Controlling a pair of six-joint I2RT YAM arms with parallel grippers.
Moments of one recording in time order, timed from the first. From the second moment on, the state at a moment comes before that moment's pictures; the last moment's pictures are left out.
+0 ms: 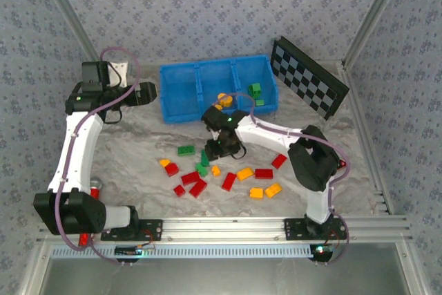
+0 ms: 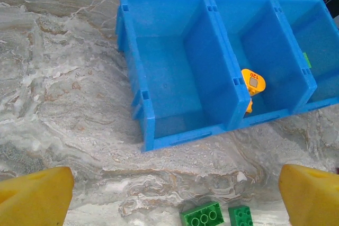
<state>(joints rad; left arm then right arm) 0.01 1.31 1.38 -0.81 0.33 -0.13 0.89 1.90 1.42 -0.84 -0.12 0.47</state>
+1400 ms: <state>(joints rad) 0.01 1.30 1.37 -0.81 0.34 -0.13 0.98 1.95 1.39 -0.82 -0.07 0.46</state>
